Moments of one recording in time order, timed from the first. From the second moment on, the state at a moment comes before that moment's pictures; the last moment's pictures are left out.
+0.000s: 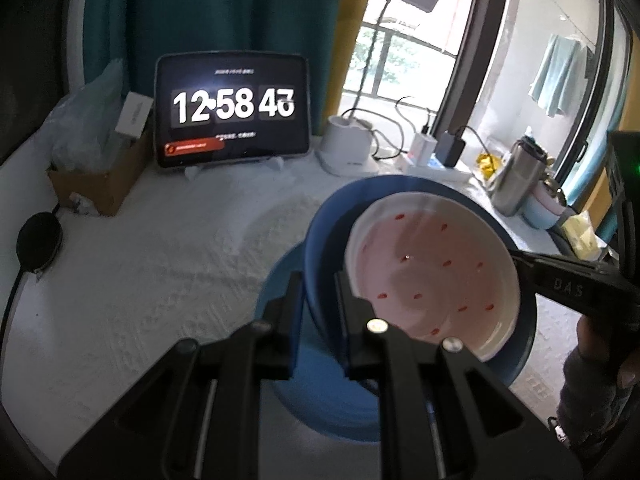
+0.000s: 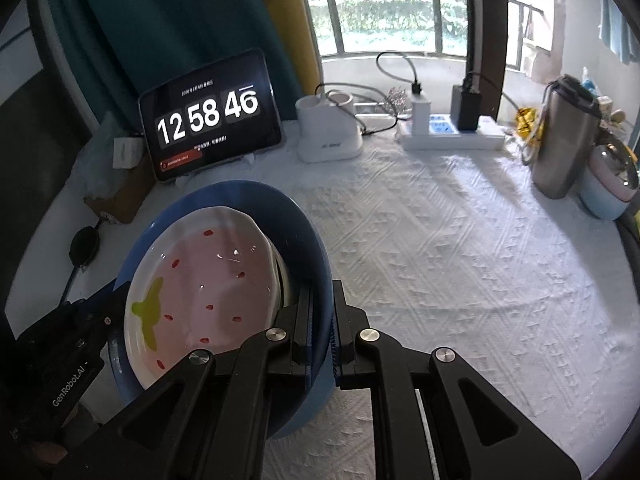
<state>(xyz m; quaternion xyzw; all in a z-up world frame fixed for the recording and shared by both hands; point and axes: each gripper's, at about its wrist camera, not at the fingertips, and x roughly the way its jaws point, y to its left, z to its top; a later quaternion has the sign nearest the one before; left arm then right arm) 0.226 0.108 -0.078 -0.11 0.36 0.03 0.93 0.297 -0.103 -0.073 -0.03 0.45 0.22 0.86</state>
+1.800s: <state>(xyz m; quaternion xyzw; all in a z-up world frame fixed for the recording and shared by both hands) 0.223 0.102 -0.078 -0.08 0.36 0.06 0.93 0.304 -0.103 -0.092 -0.03 0.49 0.20 0.85</state>
